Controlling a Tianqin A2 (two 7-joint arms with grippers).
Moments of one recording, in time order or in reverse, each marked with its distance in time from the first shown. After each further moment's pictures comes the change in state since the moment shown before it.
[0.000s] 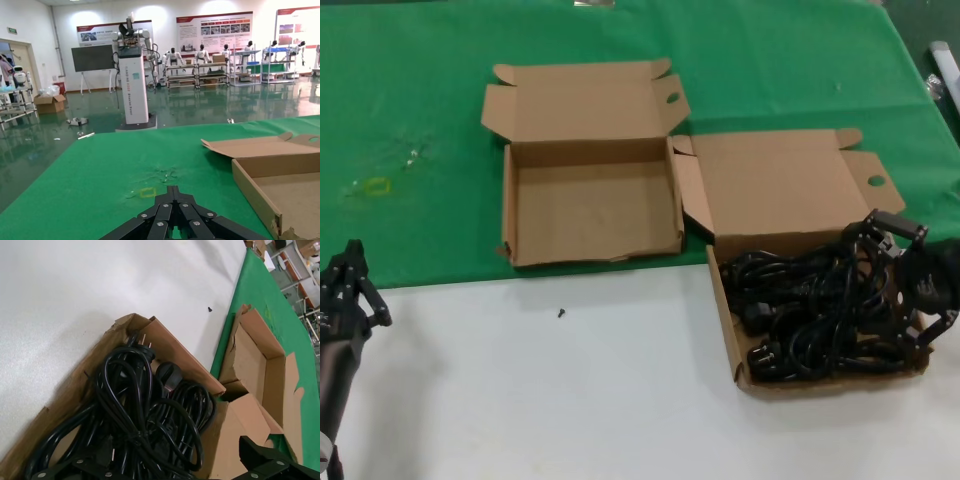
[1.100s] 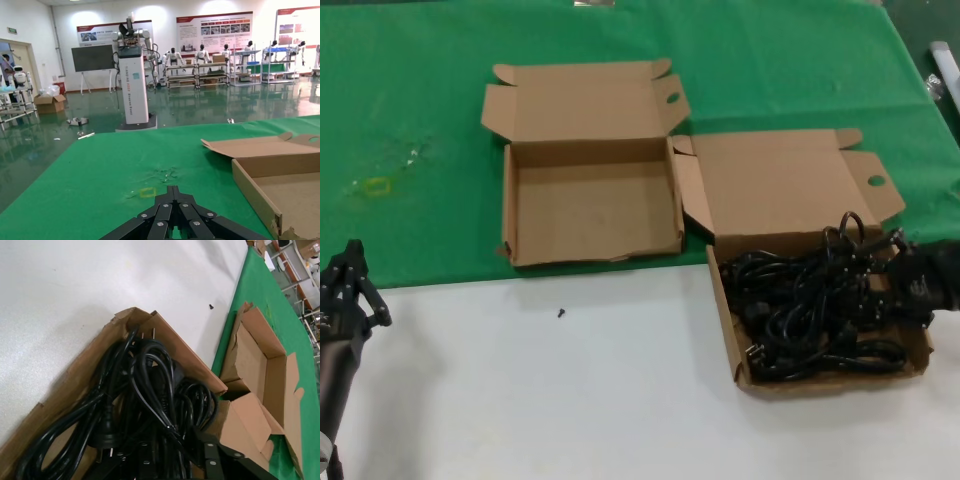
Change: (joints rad) left arm 0.000 0.000 0.000 0.000 0.000 0.000 0.000; right arm 0.011 -0.027 -0.004 -0.046 -0.004 0.013 -0.043
